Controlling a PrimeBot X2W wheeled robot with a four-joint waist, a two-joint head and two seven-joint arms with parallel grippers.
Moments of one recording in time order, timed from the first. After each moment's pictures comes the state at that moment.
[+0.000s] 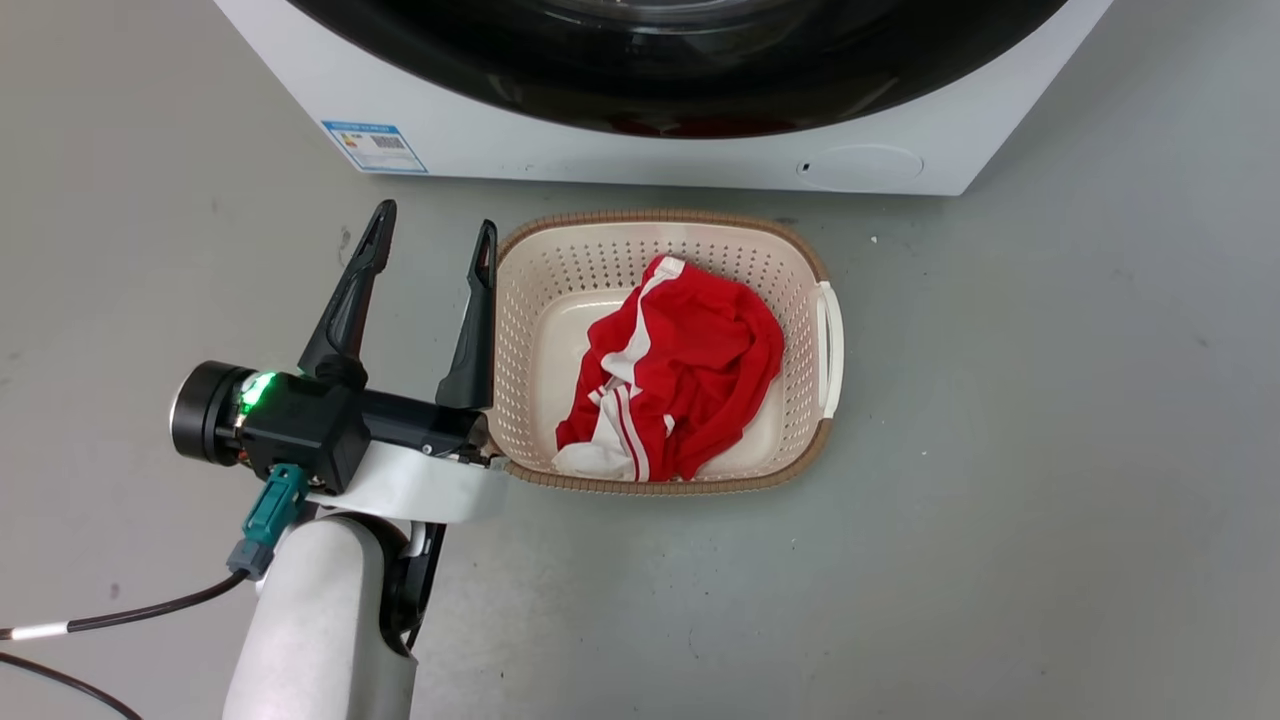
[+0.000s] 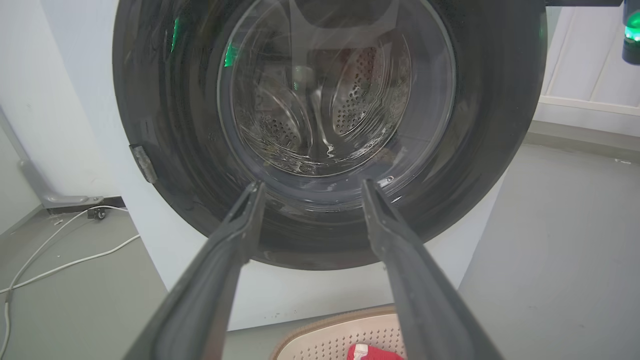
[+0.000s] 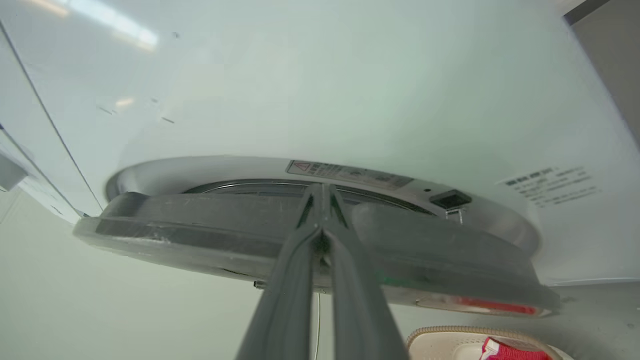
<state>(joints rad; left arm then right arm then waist) -0.34 0.06 -0.09 0.02 -0.05 -0.12 -0.26 -1.47 -0.30 0.21 1.07 1.33 0.13 0.40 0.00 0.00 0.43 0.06</state>
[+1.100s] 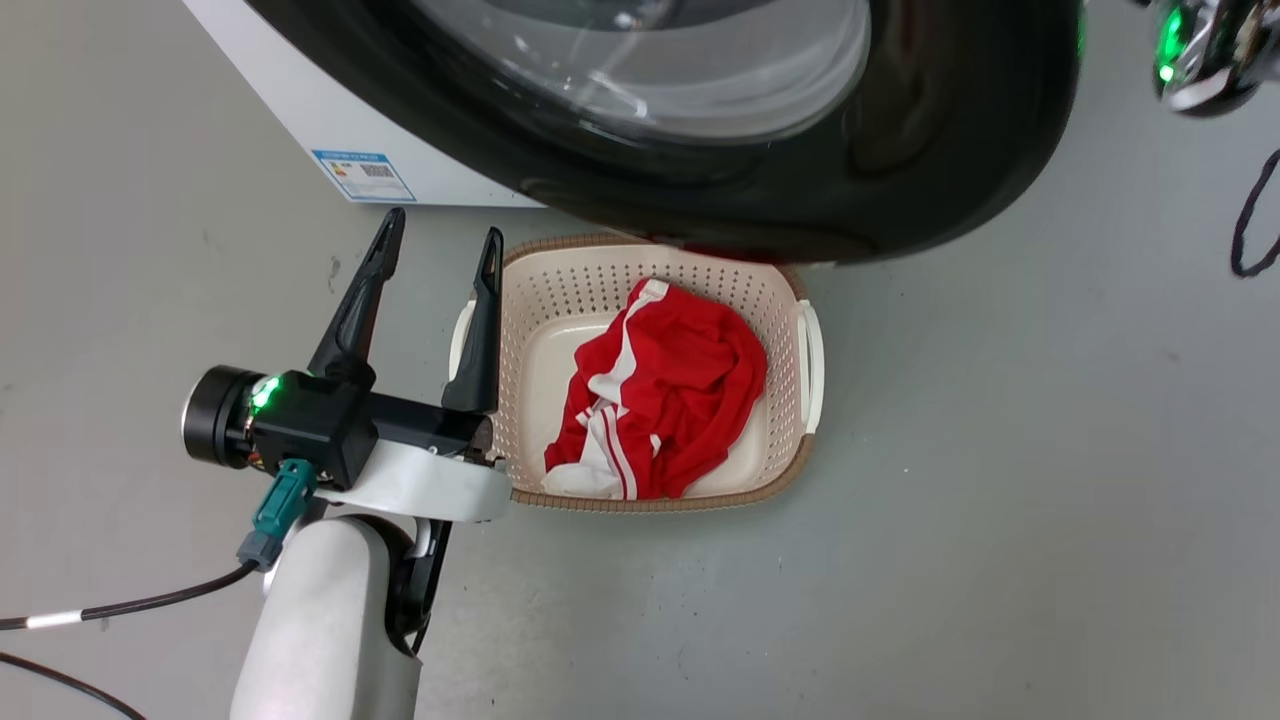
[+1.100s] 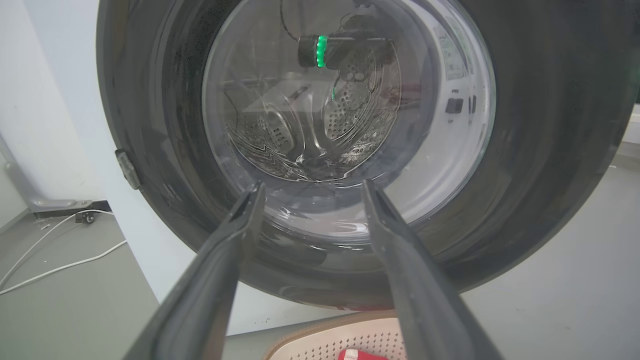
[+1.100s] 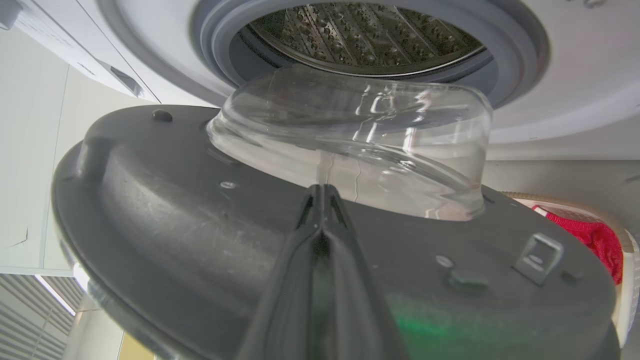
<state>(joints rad) -0.35 0.06 -0.09 0.06 -0.05 -0.13 -0.26 -1.29 -0.28 0.18 0.87 1.47 0.13 0.88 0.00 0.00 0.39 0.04</state>
